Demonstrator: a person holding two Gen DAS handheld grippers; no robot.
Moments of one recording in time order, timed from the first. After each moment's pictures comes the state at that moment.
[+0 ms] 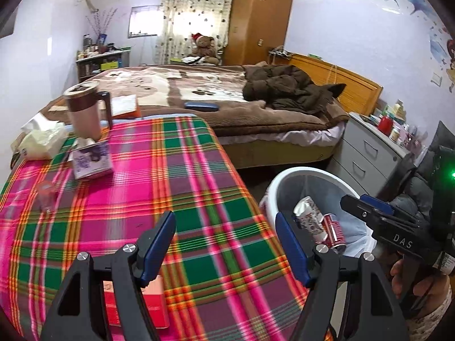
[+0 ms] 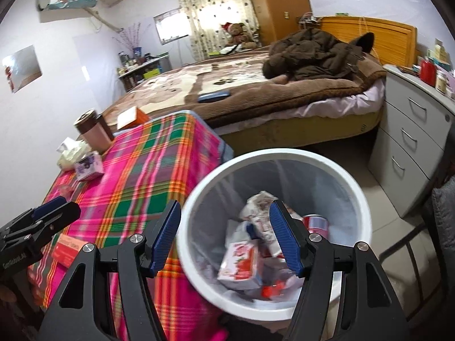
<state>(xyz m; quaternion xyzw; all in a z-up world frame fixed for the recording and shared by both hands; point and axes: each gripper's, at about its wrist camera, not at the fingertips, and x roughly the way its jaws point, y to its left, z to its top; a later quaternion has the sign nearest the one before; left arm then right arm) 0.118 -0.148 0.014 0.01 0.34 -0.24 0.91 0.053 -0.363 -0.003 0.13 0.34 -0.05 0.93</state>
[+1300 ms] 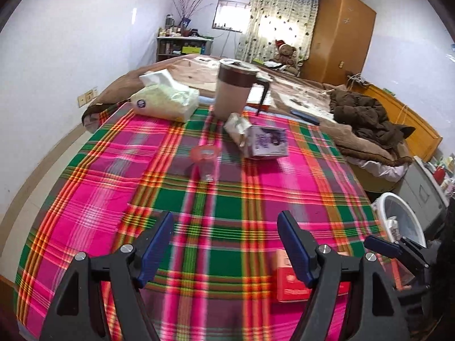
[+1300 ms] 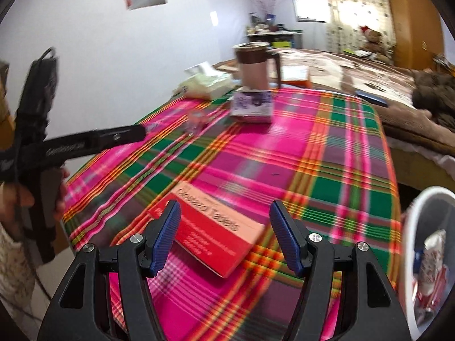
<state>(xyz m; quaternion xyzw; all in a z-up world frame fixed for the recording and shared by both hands) 0.142 0.063 -0.013 -0.06 0.36 -0.08 0.93 0.081 -0.165 -0.030 0.00 0.36 0.24 0.90</state>
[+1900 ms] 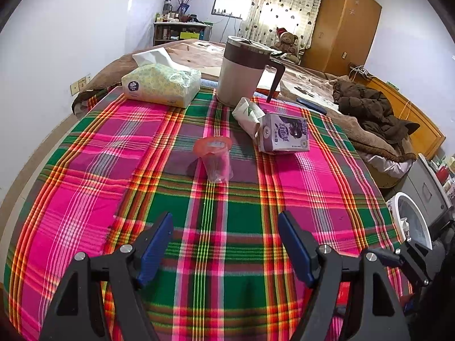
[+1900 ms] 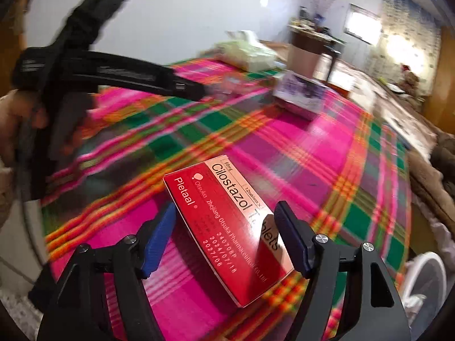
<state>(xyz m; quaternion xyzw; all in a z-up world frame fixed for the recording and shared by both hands) 0.188 0.068 -0.040 -0.07 0.39 -0.09 0.91 0.096 -0.119 -0.047 -0.17 0.38 0.25 0.87</state>
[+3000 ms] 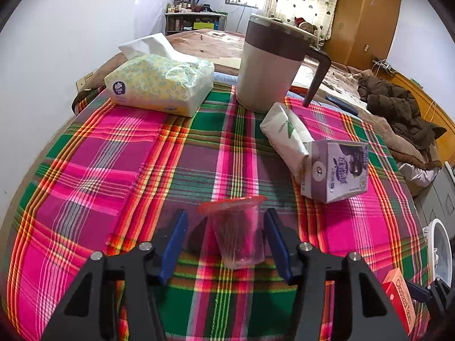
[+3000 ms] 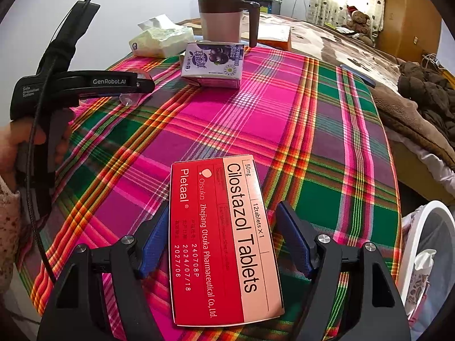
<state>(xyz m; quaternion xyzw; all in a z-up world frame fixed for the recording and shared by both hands) 0.282 0.060 -0.065 -0.05 0.42 -0.04 0.91 0.147 -0.149 -0.062 -0.06 0.45 0.14 0.88</state>
